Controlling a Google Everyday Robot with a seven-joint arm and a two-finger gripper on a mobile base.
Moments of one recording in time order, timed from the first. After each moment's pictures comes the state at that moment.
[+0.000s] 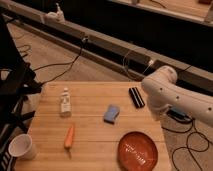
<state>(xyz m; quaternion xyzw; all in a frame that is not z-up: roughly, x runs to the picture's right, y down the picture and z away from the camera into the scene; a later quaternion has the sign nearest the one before) 0.283 0.127 0.710 -0.35 0.08 -0.12 0.93</state>
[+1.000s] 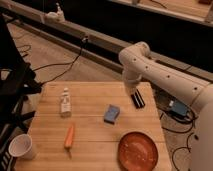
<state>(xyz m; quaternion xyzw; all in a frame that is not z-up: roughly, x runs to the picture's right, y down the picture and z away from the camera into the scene) 0.120 0.030 0.770 -0.31 -0.06 -0.15 0.94</state>
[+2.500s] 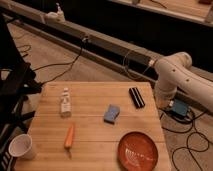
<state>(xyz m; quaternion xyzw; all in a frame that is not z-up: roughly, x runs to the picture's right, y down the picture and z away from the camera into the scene) 0.280 0.066 0.741 -0.34 0.03 -0.04 0.94</state>
